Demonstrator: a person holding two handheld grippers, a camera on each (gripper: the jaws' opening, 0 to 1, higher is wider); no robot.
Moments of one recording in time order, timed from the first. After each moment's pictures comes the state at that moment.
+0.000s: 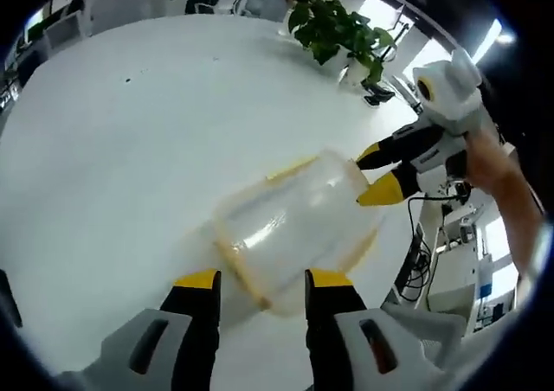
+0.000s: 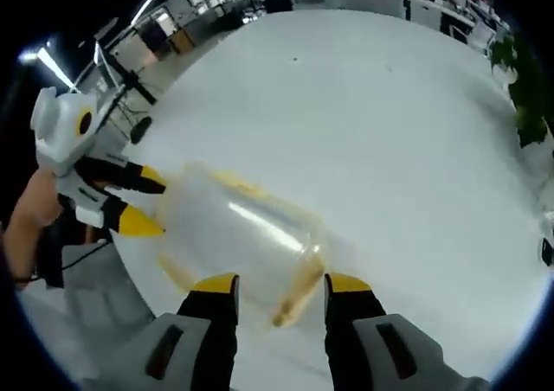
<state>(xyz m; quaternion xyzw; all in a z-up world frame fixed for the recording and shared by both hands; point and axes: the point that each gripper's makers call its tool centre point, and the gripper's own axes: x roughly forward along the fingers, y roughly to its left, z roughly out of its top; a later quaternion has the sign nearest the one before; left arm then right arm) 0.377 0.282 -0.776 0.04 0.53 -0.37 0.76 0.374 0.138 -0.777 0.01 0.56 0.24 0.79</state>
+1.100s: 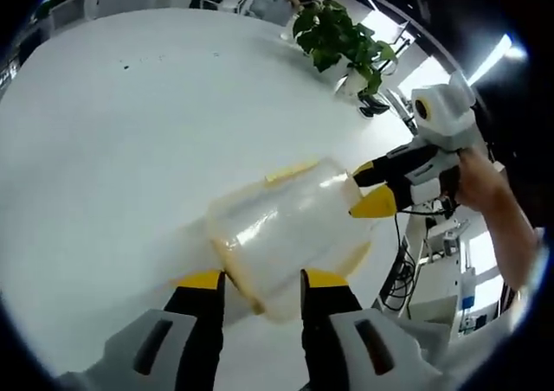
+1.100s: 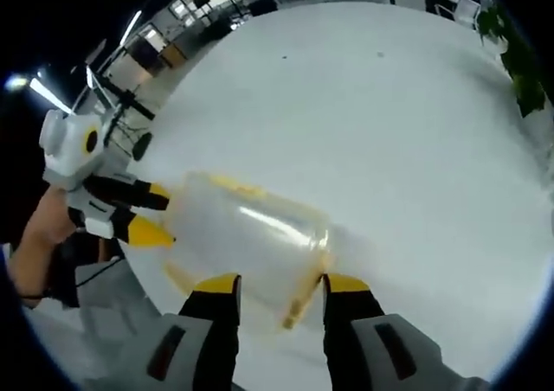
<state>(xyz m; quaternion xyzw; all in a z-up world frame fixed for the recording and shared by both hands) 0.371 0.267 -0.777 0.00 0.53 -0.39 0.75 0.370 0.144 -0.777 0.05 0.56 0.24 0.79</state>
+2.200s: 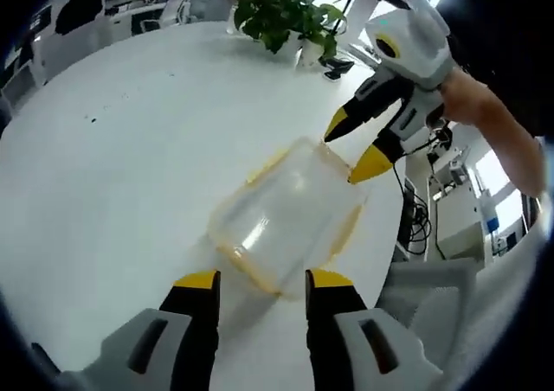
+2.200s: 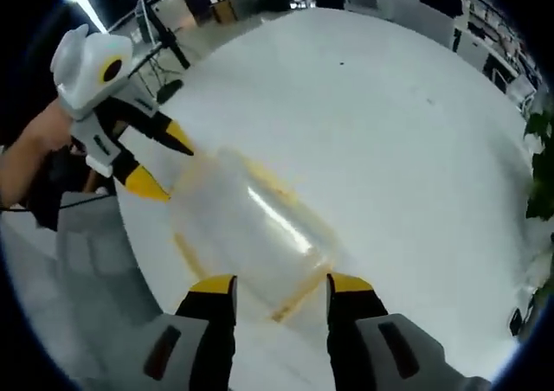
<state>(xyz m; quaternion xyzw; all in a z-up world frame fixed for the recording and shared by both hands) 0.382 0.286 -0.757 0.15 0.48 -0.47 0.72 0.371 0.145 -0.761 -0.13 0.55 0.33 0.76</state>
